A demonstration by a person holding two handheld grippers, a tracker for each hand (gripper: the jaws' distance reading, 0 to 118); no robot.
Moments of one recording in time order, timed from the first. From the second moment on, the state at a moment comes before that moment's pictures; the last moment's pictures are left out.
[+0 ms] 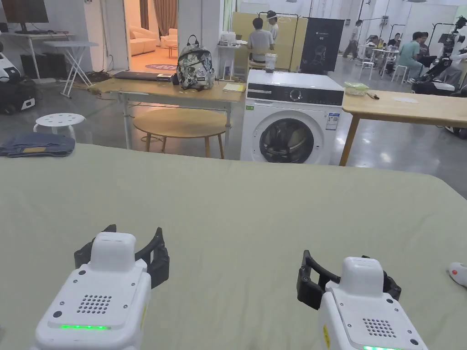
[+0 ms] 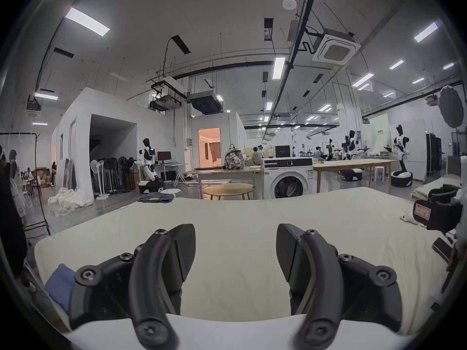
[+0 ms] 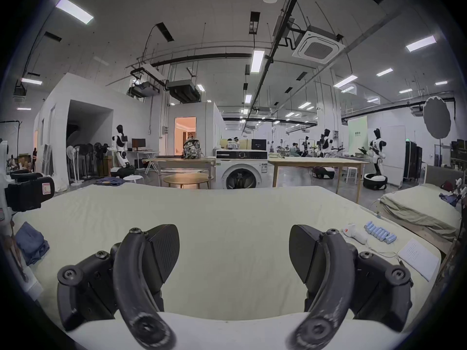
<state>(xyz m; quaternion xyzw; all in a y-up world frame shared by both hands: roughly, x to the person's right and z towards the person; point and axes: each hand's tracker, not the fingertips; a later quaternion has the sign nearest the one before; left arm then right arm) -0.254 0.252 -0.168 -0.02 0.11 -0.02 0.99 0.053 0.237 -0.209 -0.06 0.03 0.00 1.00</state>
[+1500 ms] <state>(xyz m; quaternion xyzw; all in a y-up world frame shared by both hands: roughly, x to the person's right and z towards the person) -0.260 0.260 -0.171 -0.03 0.09 0.02 1.00 0.058 0.260 -0.222 -0.11 0.05 -0.09 0.99</state>
